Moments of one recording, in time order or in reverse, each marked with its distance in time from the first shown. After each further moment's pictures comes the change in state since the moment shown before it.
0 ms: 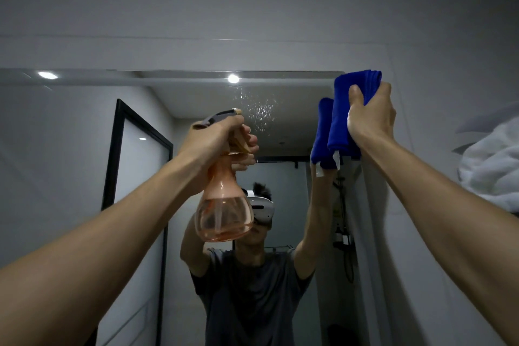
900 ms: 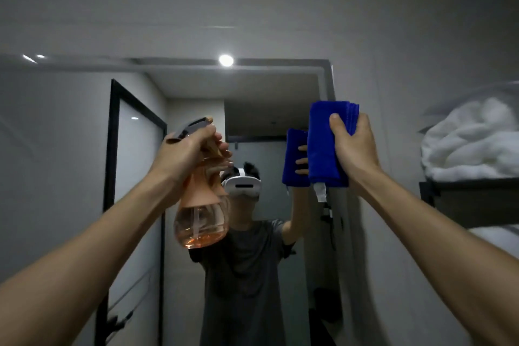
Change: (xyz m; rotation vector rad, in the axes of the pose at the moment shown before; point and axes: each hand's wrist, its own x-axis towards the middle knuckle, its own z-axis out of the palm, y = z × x) left_hand -0.064 -0.005 -0.034 -0.022 0.078 0.051; right_hand -0.099 -0.004 -0.059 0.184 -0.257 0.160
